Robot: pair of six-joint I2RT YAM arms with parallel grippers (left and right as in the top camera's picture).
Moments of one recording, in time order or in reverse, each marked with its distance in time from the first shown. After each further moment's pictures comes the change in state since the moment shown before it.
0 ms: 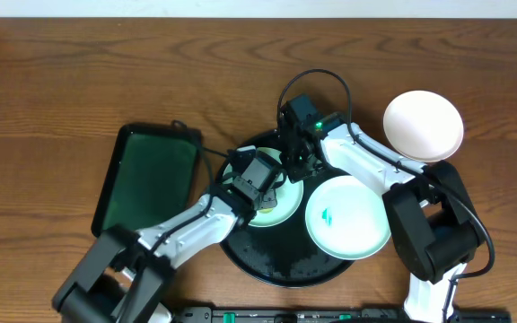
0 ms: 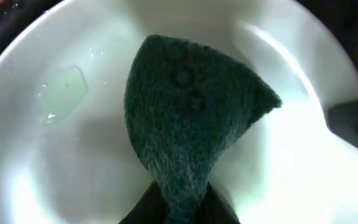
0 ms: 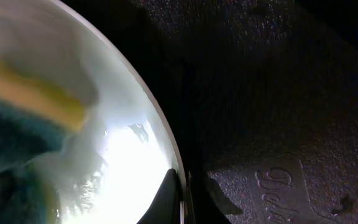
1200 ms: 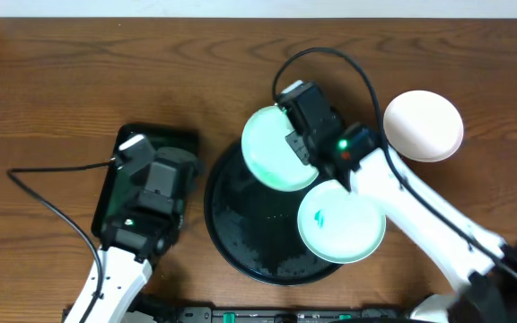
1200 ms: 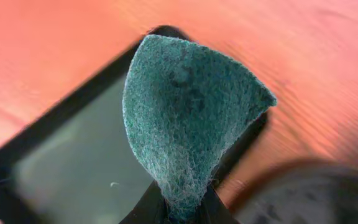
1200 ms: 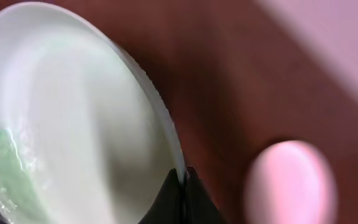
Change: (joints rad) left arm 0.372 -0.621 0.002 -0.448 -0.347 0.034; right arm 0.136 -0.393 -0.003 0.052 0.548 -0.232
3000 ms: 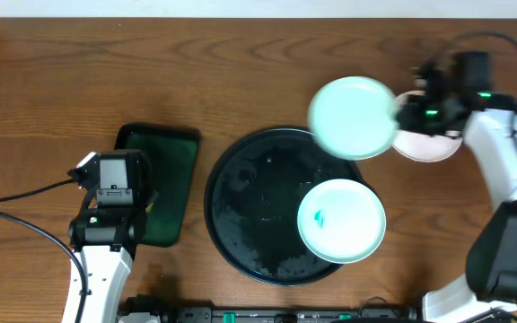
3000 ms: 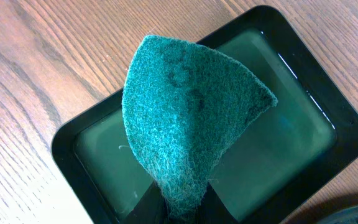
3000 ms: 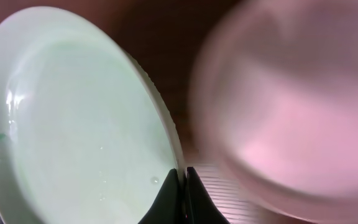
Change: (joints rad) left arm 0.312 0.000 -0.001 -0.116 0.151 0.045; right arm -0.871 0.170 -0.001 -0.054 -0.830 0.209
